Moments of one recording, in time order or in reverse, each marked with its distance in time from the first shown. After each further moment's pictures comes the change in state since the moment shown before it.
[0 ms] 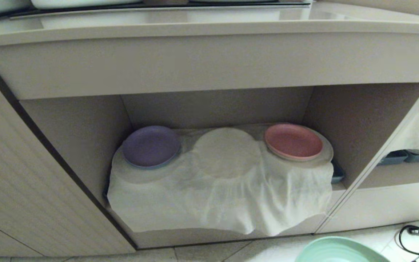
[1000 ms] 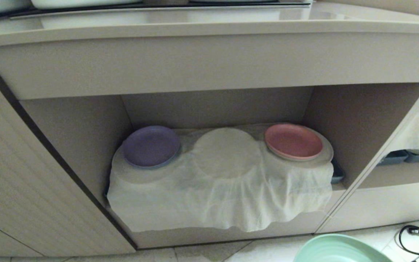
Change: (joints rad) left arm 0.000 0.000 0.000 0.000 0.000 0.000; right arm 0.001 -0.001 -0.011 0.011 0.000 0.024
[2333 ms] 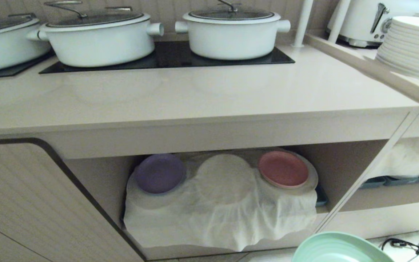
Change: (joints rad) left arm 0.000 0.000 0.000 0.000 0.000 0.000; right arm 0.002 -0.006 -0.026 0.023 0.032 -0.001
